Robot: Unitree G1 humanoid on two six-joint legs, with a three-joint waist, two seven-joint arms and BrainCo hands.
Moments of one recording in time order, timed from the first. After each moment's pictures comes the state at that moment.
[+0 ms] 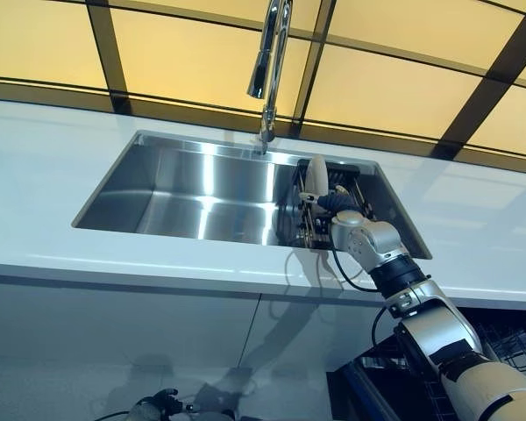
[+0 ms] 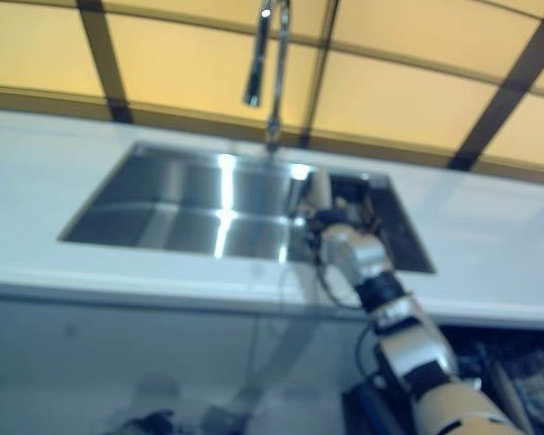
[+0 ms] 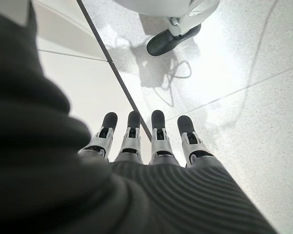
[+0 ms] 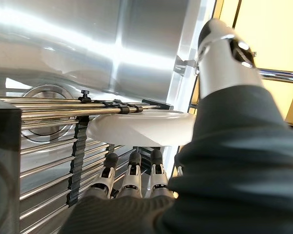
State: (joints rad) left arm -0.04 0.33 -0.35 1.13 0.09 0.11 -0.04; right arm -0.82 -0.28 0.32 0.51 0.62 0.59 -0.59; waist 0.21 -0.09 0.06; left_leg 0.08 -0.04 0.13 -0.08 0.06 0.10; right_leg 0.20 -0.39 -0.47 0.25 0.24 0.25
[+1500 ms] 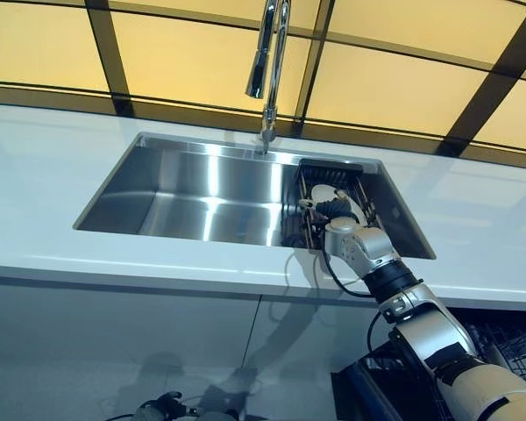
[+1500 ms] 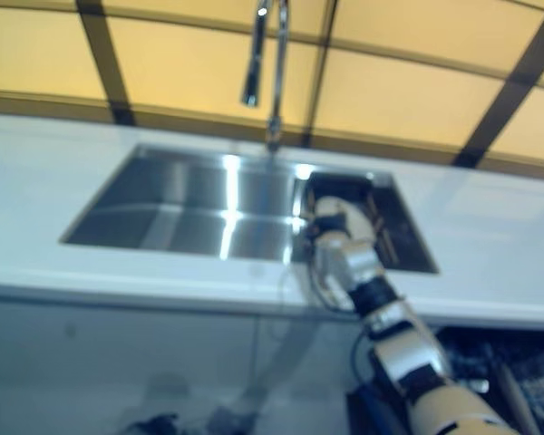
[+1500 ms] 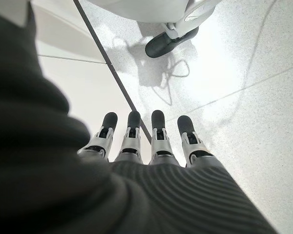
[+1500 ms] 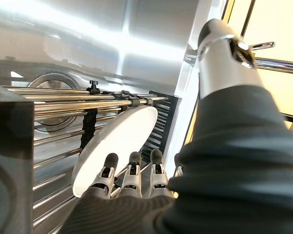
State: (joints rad) left arm -0.03 0.31 -0.37 1.13 0.09 0.10 -0.03; right arm -0.80 -0.26 0.32 0.53 0.58 0.59 -0.67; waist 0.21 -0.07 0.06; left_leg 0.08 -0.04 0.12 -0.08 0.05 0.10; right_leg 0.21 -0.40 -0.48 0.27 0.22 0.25
